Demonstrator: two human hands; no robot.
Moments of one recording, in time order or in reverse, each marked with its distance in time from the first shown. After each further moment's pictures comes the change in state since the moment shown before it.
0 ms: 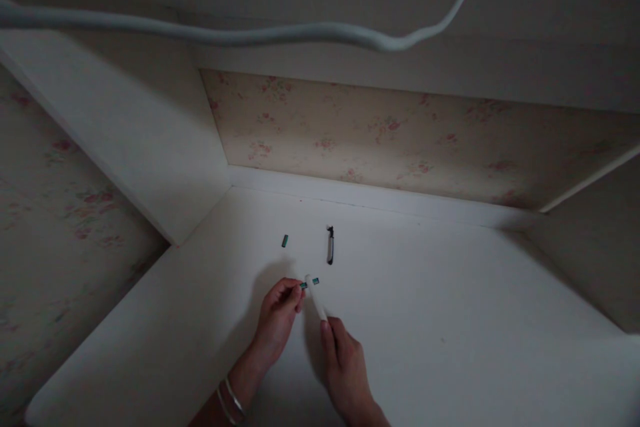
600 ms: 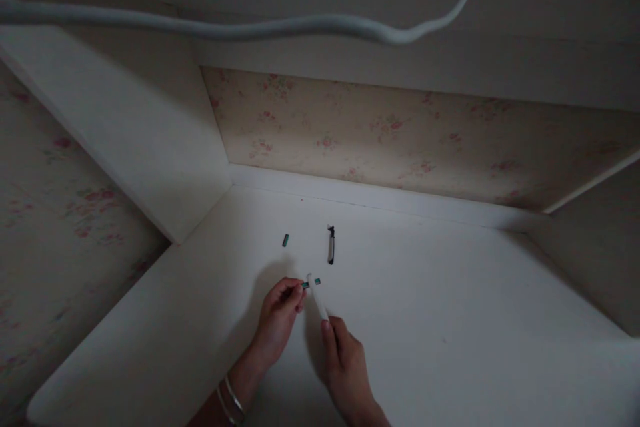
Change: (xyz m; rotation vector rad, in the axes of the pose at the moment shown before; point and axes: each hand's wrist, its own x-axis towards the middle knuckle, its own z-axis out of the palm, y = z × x) left_hand 0.000 0.002 0.002 -0.027 0.018 -0.007; right_hand 0.002 -0.002 -0.001 0.039 -0.010 0.001
